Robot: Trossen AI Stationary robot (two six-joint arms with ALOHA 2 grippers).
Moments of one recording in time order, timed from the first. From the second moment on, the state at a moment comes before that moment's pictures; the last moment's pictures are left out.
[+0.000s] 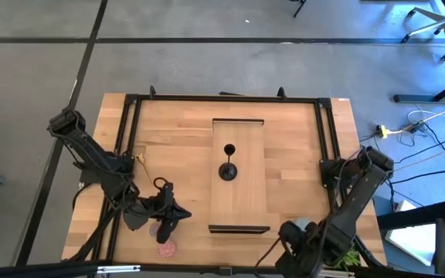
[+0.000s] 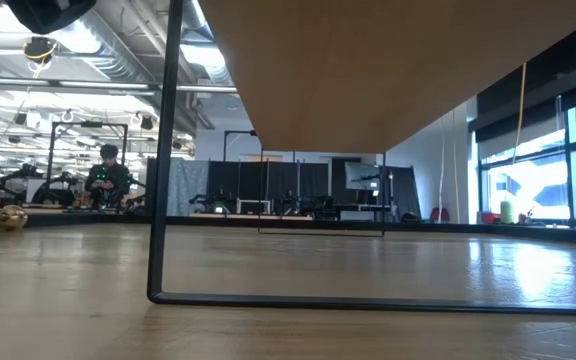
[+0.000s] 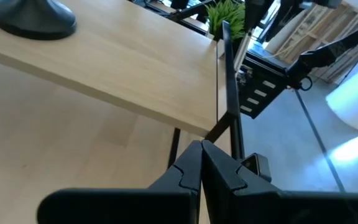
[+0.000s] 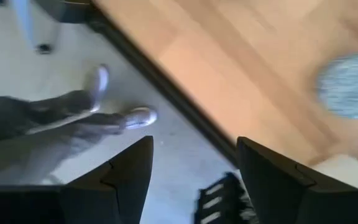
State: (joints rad) left arm -0.80 1.29 0.79 -0.01 -0.67 -0.81; right arm 0.92 1.82 1.69 -1.18 0.02 1.73
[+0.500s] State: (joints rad) left arm -0.78 1.29 0.79 -0.09 -0.64 -0.88; right arm 0.92 1.83 1.50 -1.27 -0.02 1.80
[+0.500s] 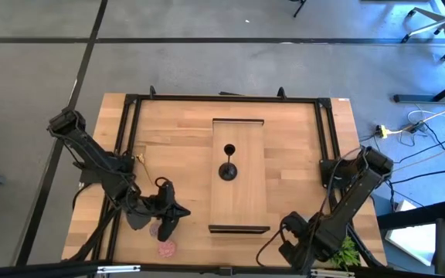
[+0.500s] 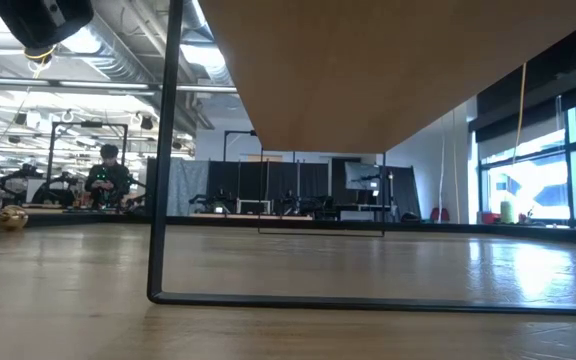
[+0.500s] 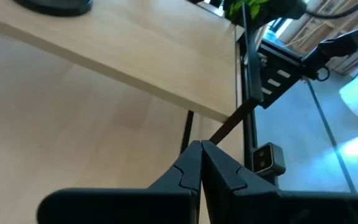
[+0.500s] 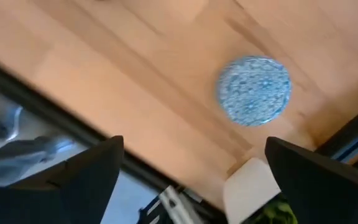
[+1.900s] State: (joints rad) left arm -0.73 1.29 0.79 -0.11 -0.79 -1.19; right arm 0.90 1.83 1.11 -0.98 -0.10 1.38
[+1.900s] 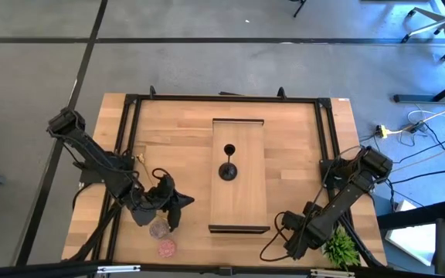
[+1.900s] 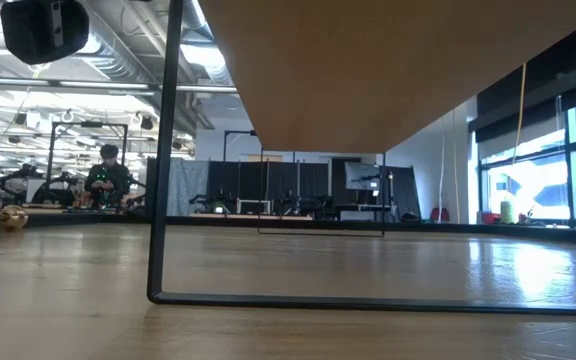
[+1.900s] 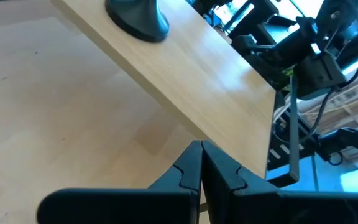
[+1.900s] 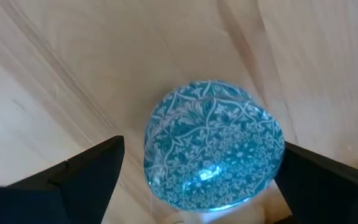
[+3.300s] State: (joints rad) left arm -0.75 1.29 0.79 -0.10 -0.83 -1.19; right arm 0.89 1.82 1.16 -1.09 -0.30 1.36
